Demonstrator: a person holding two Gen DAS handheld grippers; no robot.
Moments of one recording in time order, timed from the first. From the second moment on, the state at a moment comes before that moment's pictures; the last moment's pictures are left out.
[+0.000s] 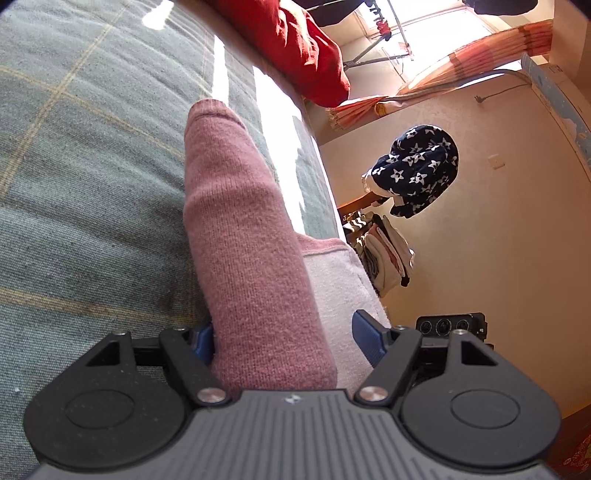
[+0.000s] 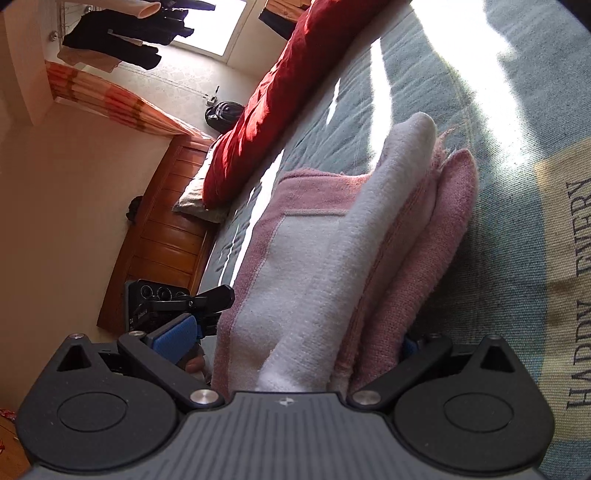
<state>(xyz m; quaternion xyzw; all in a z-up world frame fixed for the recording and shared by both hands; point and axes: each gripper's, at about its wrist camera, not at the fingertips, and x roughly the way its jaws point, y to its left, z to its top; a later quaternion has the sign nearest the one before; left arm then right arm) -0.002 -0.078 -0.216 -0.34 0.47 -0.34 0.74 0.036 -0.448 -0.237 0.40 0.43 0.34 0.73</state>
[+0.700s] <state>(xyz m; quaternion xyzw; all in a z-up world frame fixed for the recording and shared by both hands) 0.002 -0.062 -0.253 -0.32 0.52 -0.27 0.75 0.027 -0.441 -0.267 0.43 0.45 0.34 0.71</state>
